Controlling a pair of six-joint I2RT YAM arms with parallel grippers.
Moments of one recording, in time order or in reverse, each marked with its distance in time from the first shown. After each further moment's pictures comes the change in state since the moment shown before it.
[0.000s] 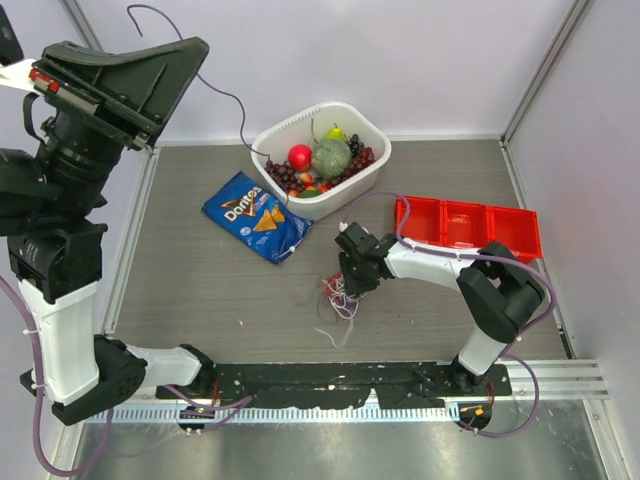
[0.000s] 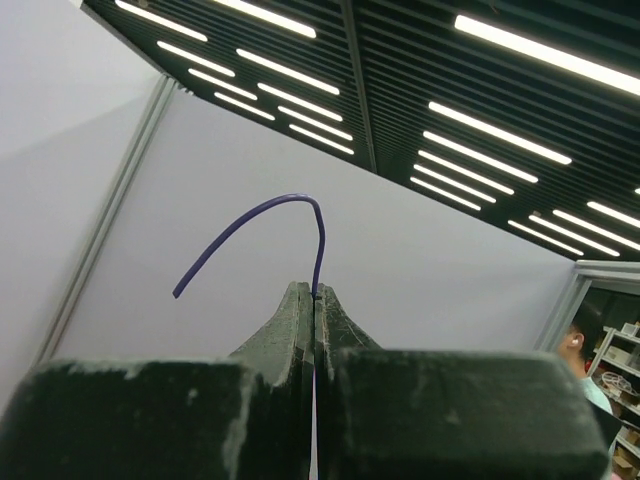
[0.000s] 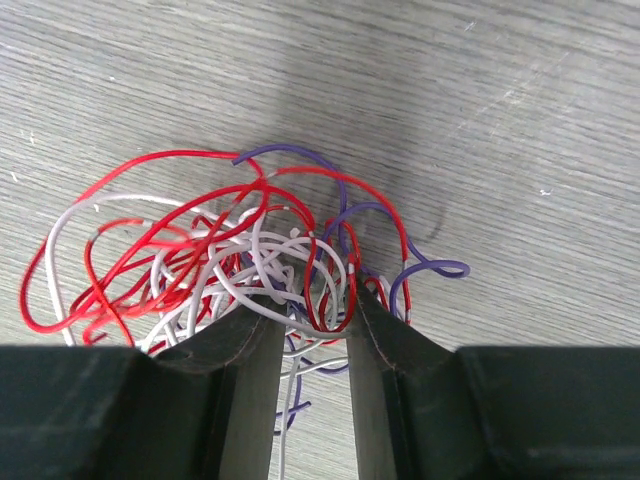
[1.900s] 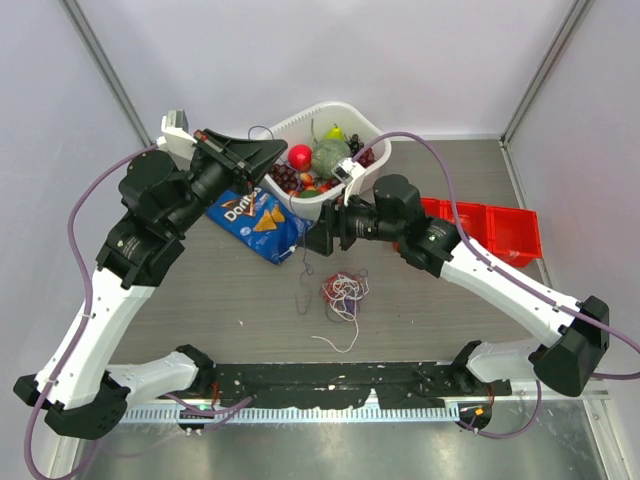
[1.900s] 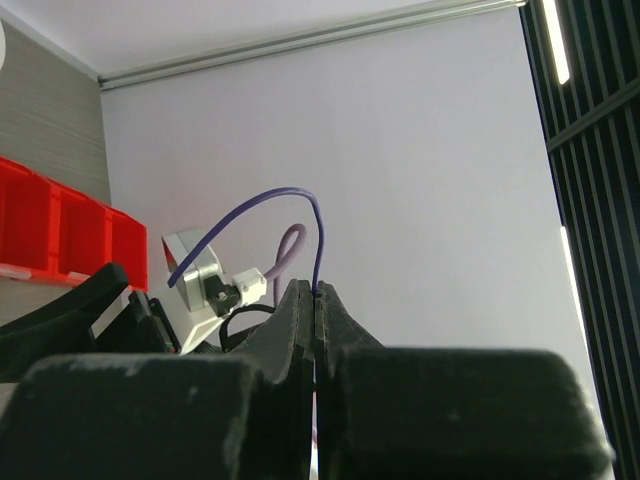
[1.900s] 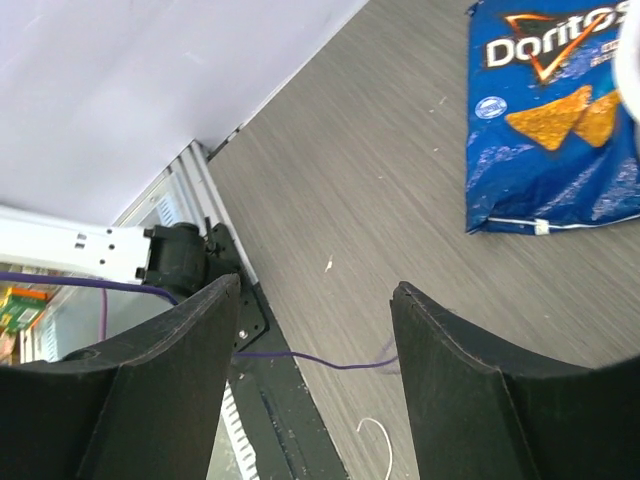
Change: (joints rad) left arm 0.000 -0.214 -0.761 -0.145 -0.227 -0.518; right arm 0.007 -0.397 0.219 0.276 -0.389 -0.129
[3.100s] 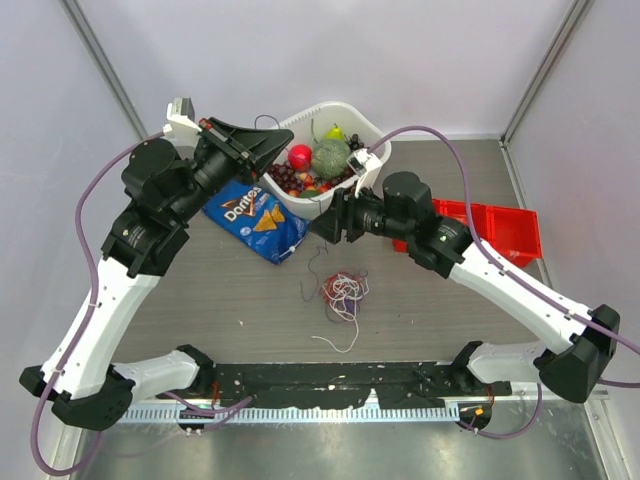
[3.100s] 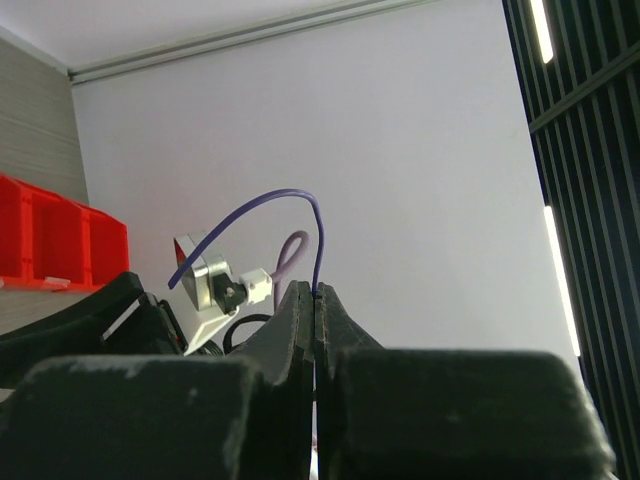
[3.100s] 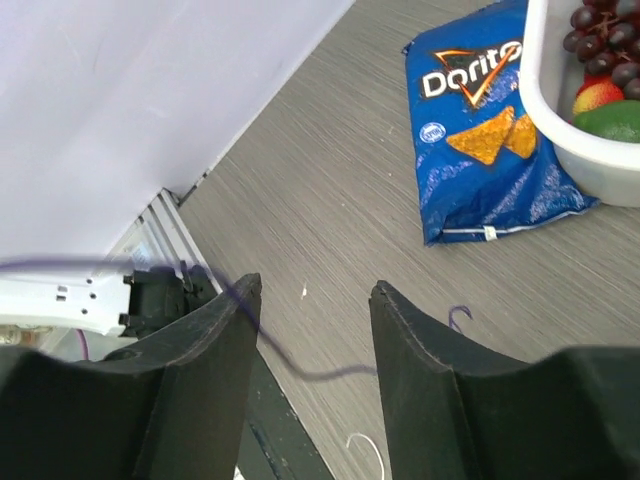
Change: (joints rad) left arm 0.019 0.055 0.051 0.039 0.064 -0.001; right arm 0.000 -0.054 0.009 -0.046 0.124 0.026
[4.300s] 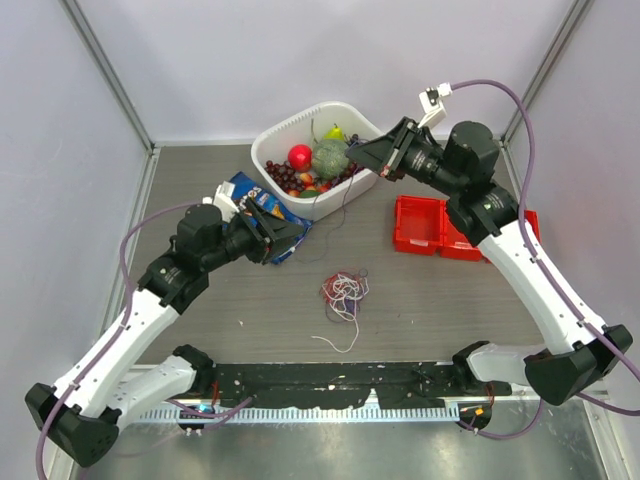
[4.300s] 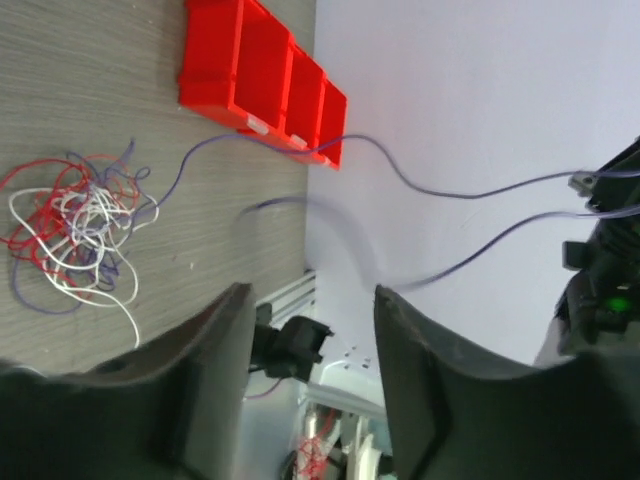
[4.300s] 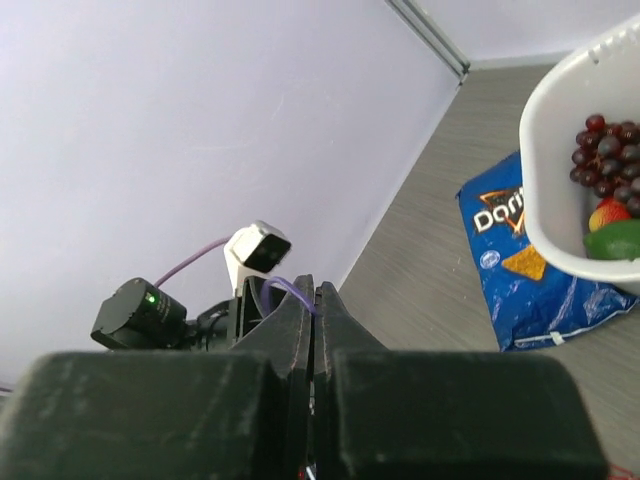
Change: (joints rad) left arm 0.020 -0.236 -0.644 -0.010 0.129 0.127; right arm -0.324 0.023 0.200 0.103 -0.189 0.404
